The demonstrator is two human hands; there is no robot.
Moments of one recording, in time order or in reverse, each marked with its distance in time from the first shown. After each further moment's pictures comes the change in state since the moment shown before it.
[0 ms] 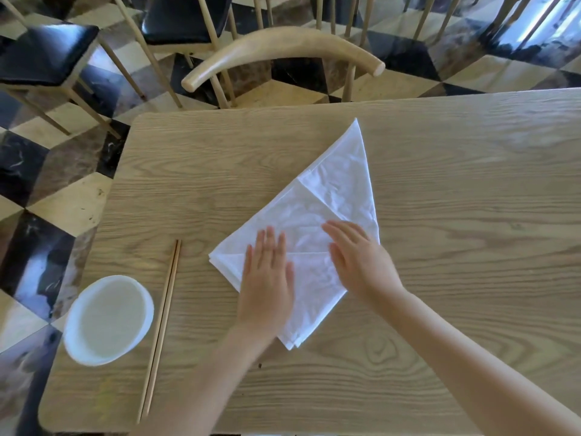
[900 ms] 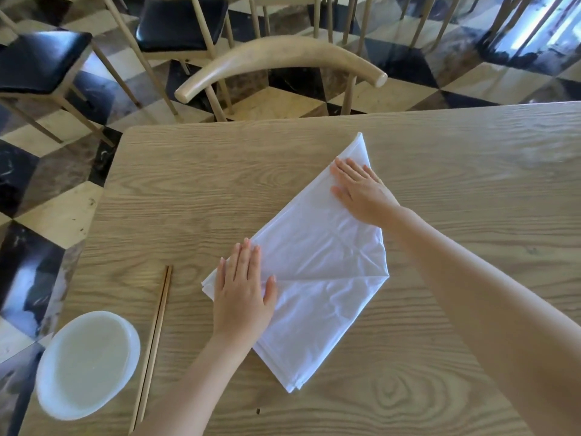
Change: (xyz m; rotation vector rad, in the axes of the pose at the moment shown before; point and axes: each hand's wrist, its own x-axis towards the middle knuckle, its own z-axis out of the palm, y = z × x) left_hand 0.027 -0.045 0.021 0.000 0.047 -0.061; right_hand 0.146 0.095 0.009 -0.173 -0.303 0.045
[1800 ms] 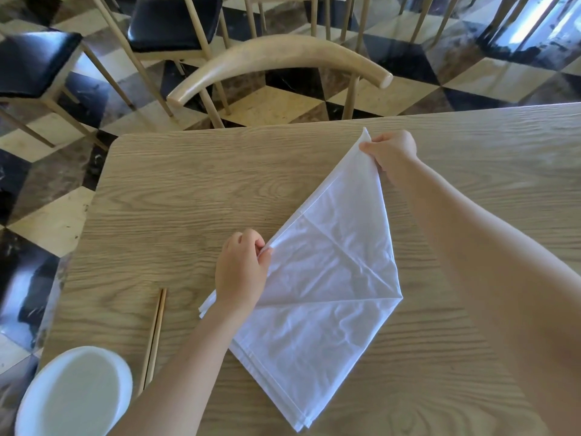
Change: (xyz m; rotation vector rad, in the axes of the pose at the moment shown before) left_hand 0.081 -0.002 -0.011 -0.335 0.012 -0.183; right_hand 0.066 0.015 -0.058 0.845 0.333 0.720
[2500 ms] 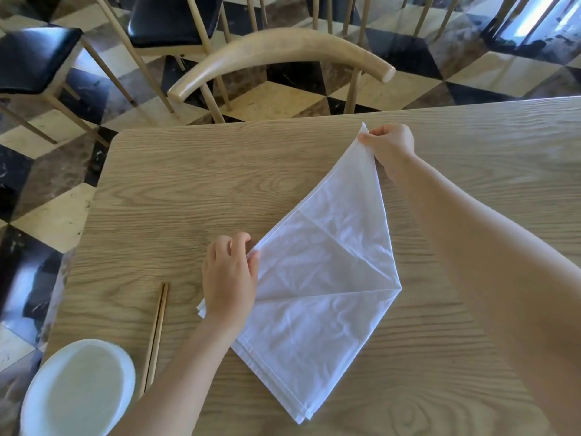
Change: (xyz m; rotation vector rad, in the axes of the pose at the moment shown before) left_hand -0.020 -0.018 -0.004 0.242 0.171 0.107; right_hand -0.001 0.001 0.007 -0.008 0.030 -0.057
